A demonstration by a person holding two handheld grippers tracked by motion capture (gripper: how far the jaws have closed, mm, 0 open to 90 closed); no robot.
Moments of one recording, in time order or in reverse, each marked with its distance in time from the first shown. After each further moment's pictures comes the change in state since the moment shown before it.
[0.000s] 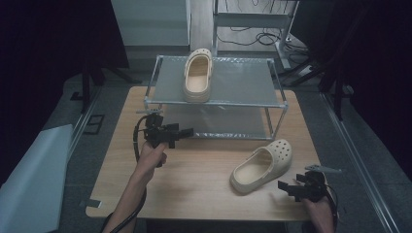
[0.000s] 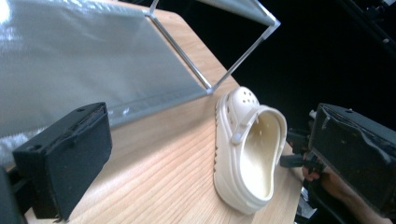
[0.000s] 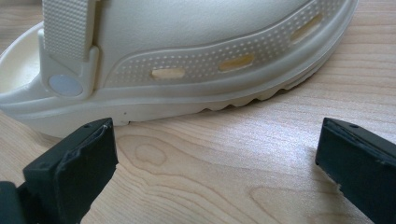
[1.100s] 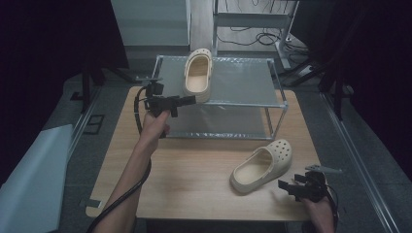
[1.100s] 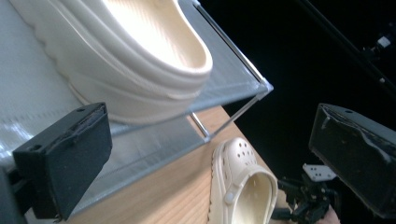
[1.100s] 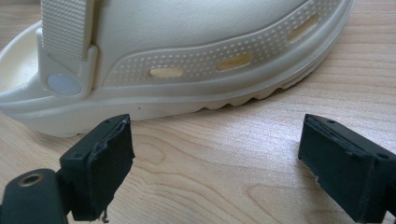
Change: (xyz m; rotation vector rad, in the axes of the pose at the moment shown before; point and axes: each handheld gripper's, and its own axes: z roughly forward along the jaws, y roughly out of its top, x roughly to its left) left arm -0.014 0.086 0.001 -0.063 0.018 -0.029; right arm 0.000 0.000 -0.001 -0.003 -0.007 0.000
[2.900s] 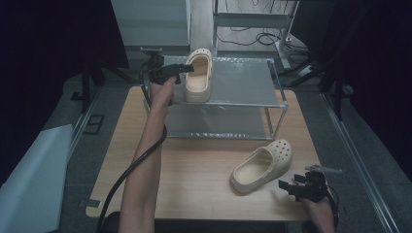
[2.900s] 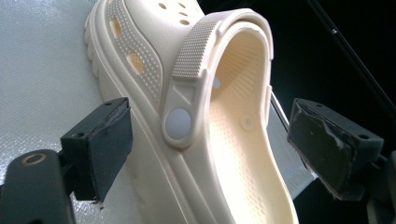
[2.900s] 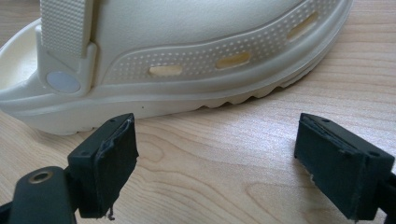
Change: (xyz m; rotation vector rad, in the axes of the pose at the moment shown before) left arm 0.046 0.084 0.032 -0.074 0.155 -0.204; right arm -0.001 0.000 0.000 0.003 -0.002 -0.007
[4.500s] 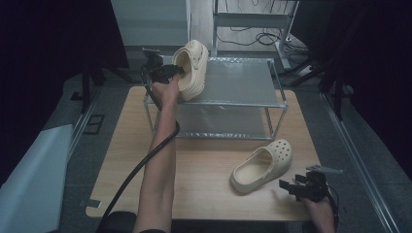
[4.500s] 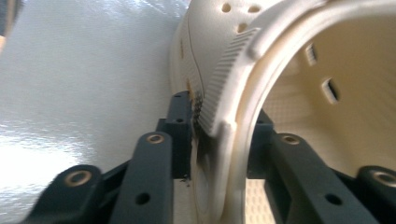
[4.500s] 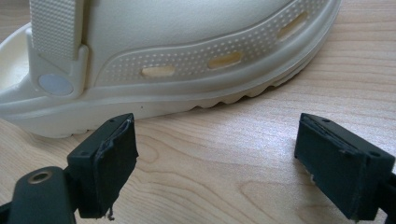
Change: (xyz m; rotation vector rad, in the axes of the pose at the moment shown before) left arm 0.012 0.004 0.022 -0.102 0.259 -0.146; right arm -0.001 0.000 -0.001 0.000 -0.015 0.018
